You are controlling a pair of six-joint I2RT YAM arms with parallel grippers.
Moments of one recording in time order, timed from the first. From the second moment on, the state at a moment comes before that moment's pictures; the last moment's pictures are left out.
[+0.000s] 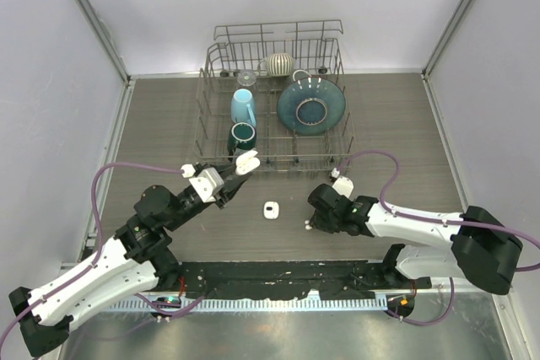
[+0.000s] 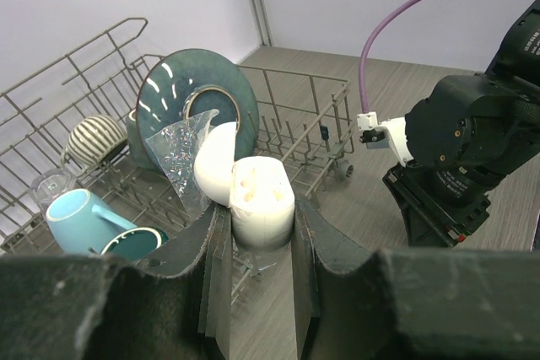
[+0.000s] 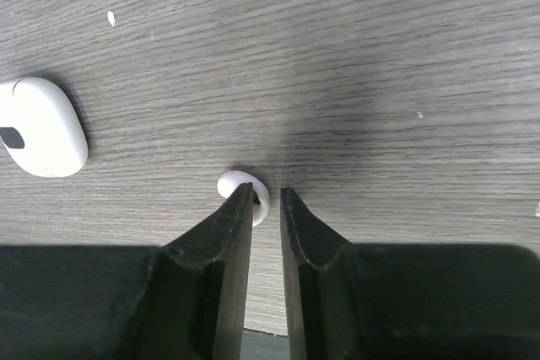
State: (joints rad) left arm -0.89 0.55 0.54 0.15 0.06 0.21; right arm 0.96 1.19 0.51 -0.40 0.26 1.18
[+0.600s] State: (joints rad) left arm -0.89 0.55 0.54 0.15 0.06 0.20; right arm 0.96 1.27 0.52 -0.24 0.14 1.13
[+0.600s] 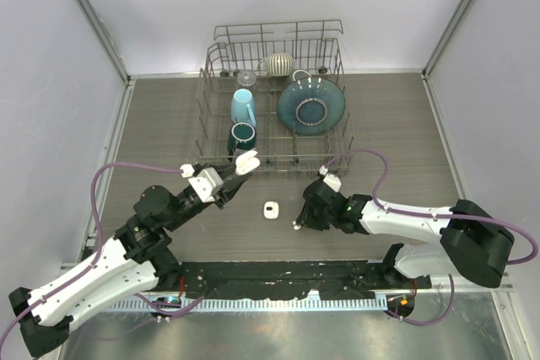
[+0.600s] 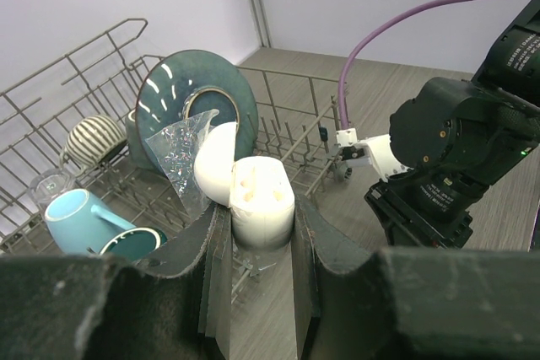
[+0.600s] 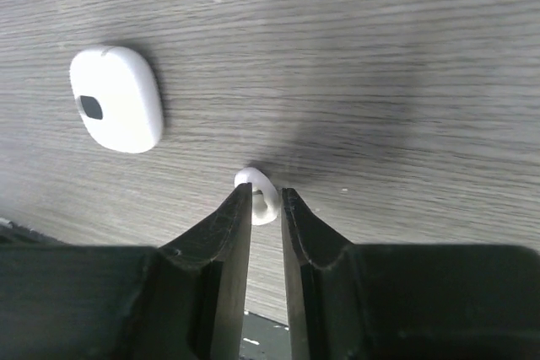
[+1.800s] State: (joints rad) left arm -0.89 0.53 0.54 0.15 0.06 0.20; right arm 0.96 1.42 0.69 -0.36 0.12 0.81
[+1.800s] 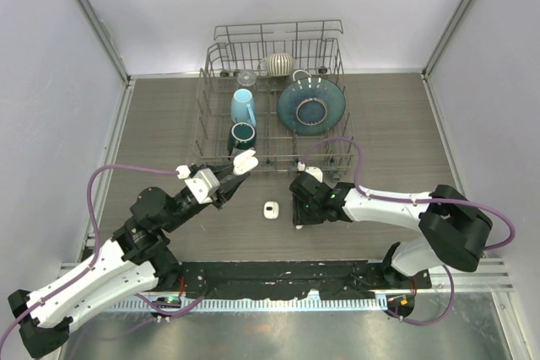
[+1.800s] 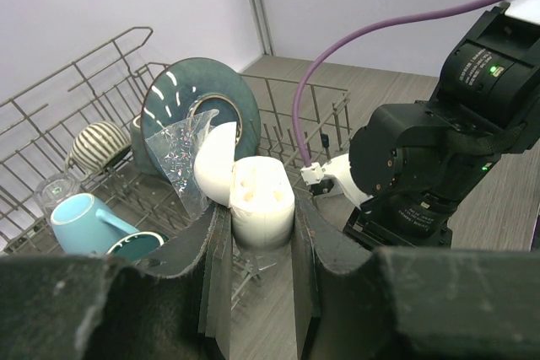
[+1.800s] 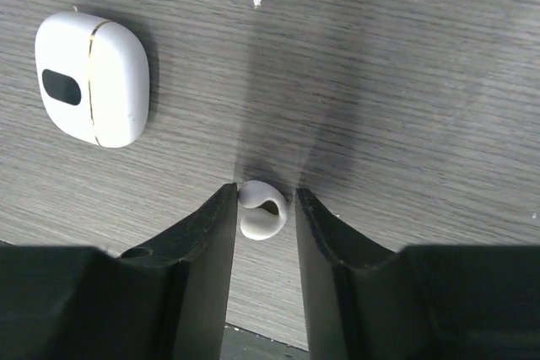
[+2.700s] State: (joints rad) left arm -0.89 0.52 0.54 0.15 0.05 0.20; right arm 0.96 1.26 0.60 -0.60 0.38 1.42
